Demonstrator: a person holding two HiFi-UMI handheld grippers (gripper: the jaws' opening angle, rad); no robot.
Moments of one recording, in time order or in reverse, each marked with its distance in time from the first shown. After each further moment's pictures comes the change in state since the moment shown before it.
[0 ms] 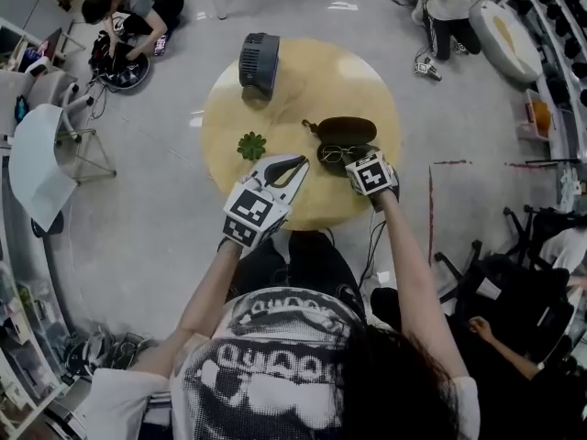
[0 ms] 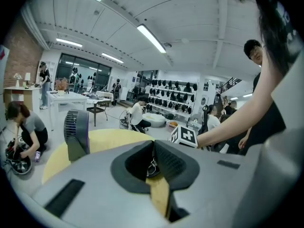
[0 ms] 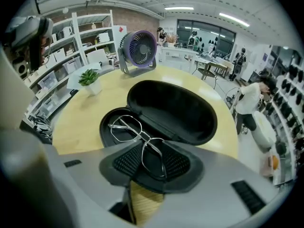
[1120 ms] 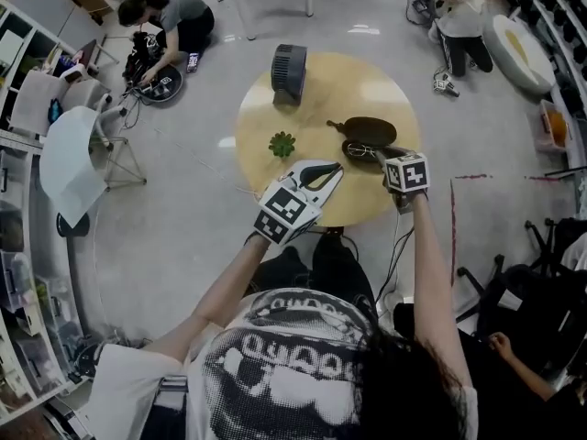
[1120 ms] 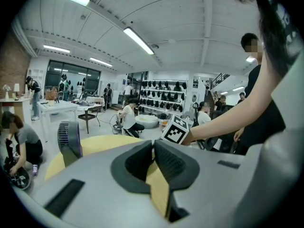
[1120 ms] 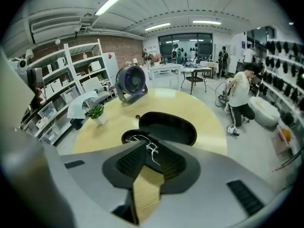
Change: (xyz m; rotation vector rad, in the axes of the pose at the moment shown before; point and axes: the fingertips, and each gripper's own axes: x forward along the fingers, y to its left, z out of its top) left arm -0.025 -0.053 0.011 0.102 -0.014 -0.076; right arm -0.060 -0.003 0.019 0.221 -0.214 0.035
